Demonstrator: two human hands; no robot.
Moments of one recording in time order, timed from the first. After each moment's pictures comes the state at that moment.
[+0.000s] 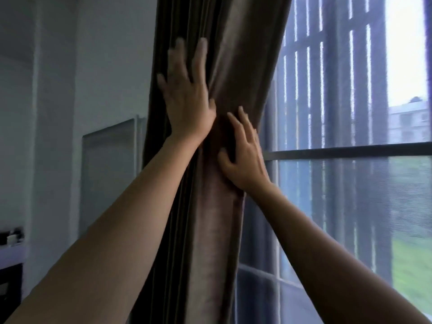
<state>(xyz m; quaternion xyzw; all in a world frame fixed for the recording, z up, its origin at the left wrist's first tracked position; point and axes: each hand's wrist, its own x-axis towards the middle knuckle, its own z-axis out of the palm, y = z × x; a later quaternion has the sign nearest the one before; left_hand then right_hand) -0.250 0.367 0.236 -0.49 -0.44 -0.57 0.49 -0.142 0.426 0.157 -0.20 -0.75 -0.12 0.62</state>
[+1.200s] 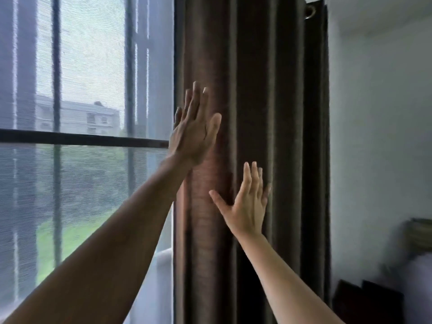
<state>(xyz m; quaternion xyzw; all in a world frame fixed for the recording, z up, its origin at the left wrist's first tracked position) 0.304 0.186 0.178 -0.77 0.07 -0.63 -0.05 0.363 0.080 0.033 -0.73 -0.22 -0.52 0.39</state>
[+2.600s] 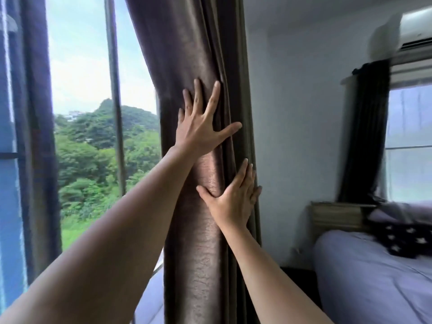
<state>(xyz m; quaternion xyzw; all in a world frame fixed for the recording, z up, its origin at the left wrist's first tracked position) 0.769 0.001 0.193 -0.82 0.21 -0.52 -0.11 0.773 -0.069 0.038 -0.76 0.01 -0.54 0.36</state>
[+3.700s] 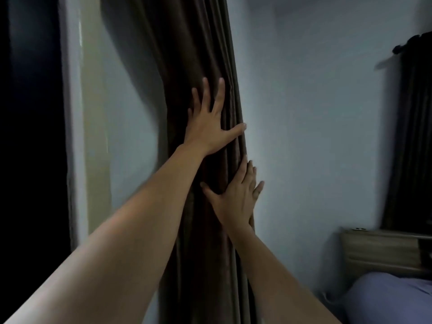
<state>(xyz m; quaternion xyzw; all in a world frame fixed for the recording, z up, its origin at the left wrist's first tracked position) 1.168 -0.169 0.218 -0.83 0.22 -0.50 -0.10 1.185 -0.231 0.070 -0.77 -0.03 -0.51 0.38</state>
